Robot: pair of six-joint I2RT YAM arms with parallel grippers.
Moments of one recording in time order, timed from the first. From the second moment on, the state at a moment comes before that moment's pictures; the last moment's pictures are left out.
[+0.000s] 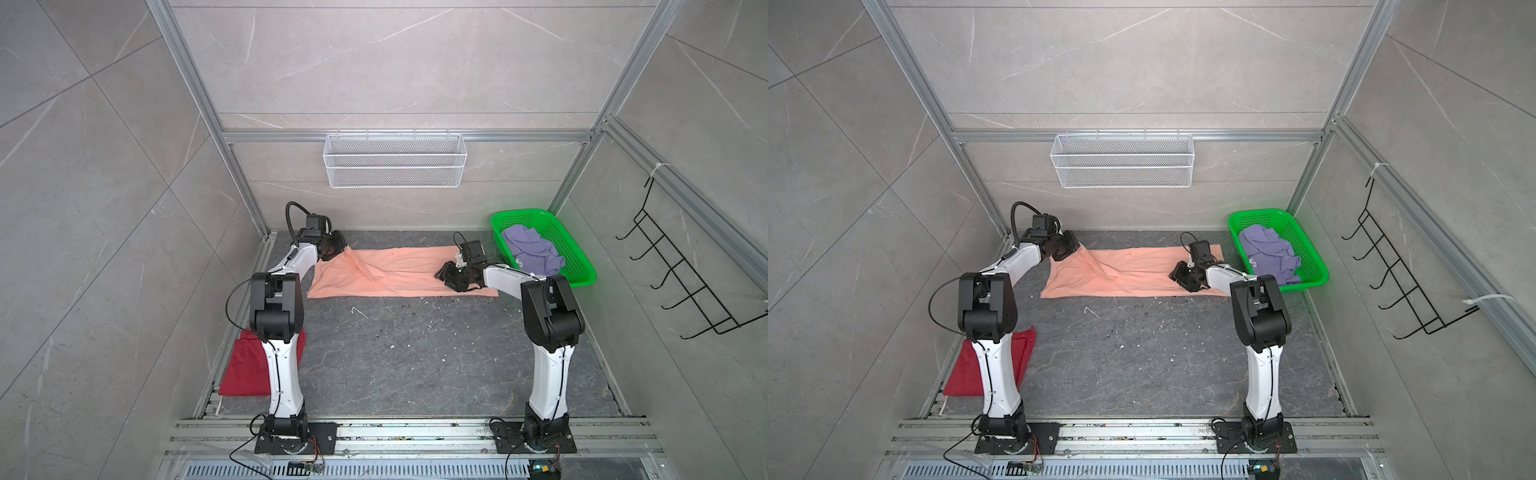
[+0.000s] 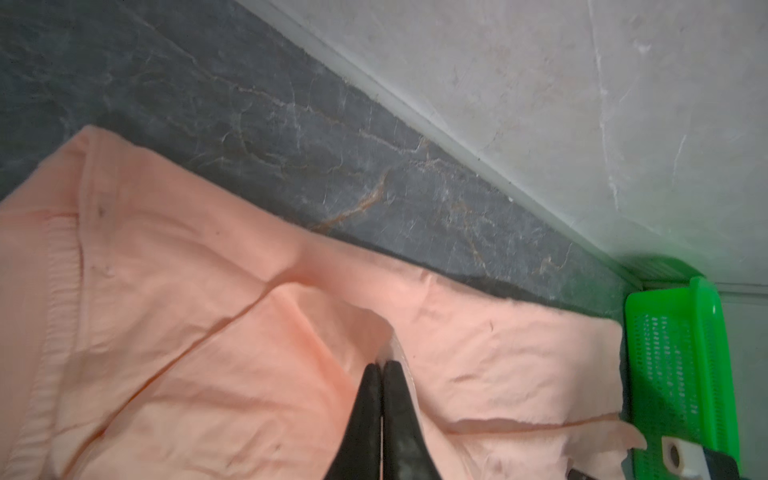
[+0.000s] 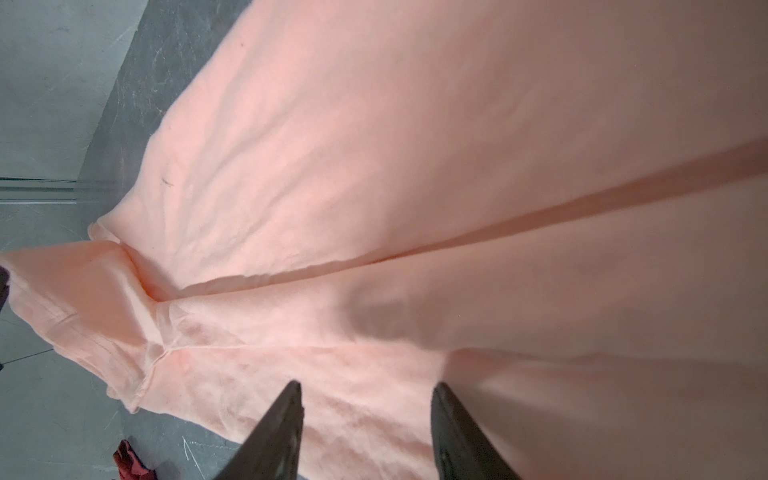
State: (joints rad) left arm -0.08 2.20 1.77 -0.33 0.32 -0.62; right arm 0.25 2.08 1.39 -0.24 -0.34 0.71
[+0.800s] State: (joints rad) left arm -0.10 2.40 1.93 -0.22 0.35 -0.84; right arm 0.25 2.12 1.46 -0.22 -0.40 0.68
